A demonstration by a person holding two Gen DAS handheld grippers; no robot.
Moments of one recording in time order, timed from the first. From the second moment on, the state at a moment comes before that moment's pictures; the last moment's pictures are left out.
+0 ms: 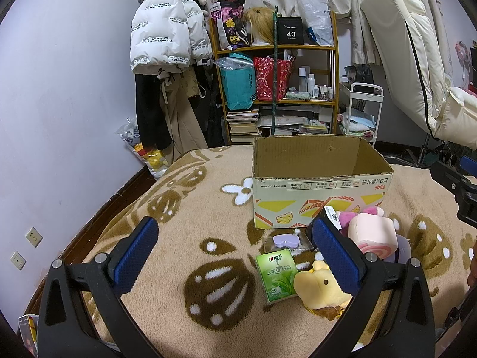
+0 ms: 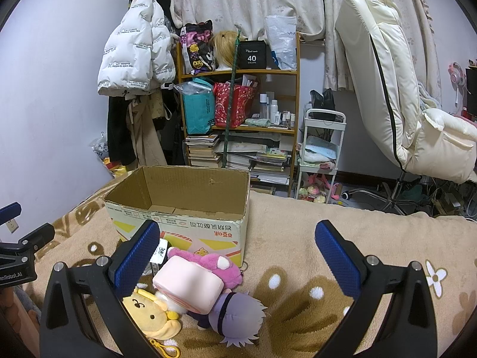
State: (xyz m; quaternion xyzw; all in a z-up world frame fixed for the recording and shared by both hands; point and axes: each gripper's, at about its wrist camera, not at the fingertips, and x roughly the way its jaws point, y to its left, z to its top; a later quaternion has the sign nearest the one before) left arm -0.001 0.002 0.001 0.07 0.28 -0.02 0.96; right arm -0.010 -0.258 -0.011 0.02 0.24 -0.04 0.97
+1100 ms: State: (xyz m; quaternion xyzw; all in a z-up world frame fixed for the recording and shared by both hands) left arm 0.044 -0.008 -0.044 0.08 0.40 -0.02 0.91; right arm 0.020 -0.245 -0.034 0.02 0.30 0.00 0.95
